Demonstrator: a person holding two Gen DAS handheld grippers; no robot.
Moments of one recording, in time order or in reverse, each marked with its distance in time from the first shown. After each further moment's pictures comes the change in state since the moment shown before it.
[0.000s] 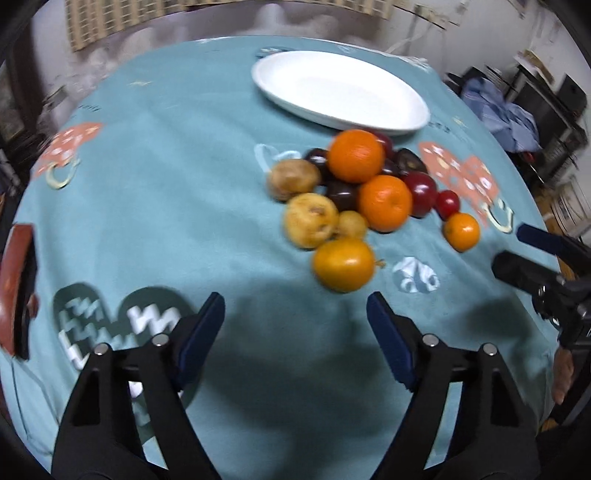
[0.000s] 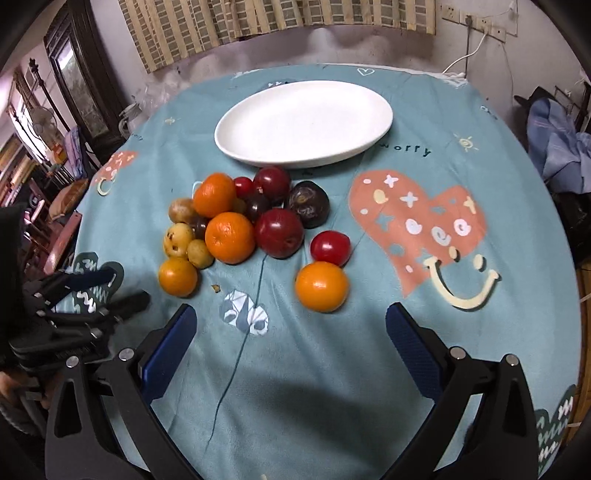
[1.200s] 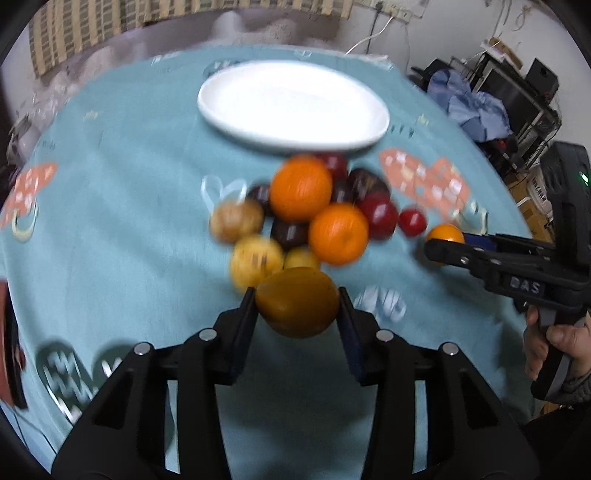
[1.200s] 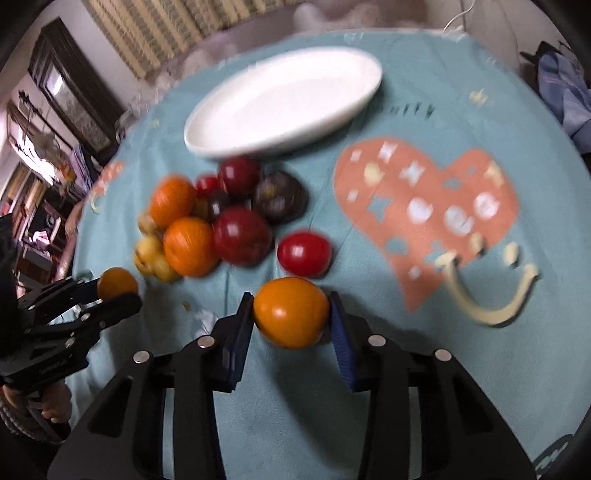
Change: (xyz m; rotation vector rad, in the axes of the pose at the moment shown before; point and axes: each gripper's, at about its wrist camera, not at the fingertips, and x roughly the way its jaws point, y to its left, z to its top) left arm 0.001 -0.017 0.040 0.088 -0.037 -0.105; right arm 0.025 -0.044 0.019 0.081 0.020 0.091
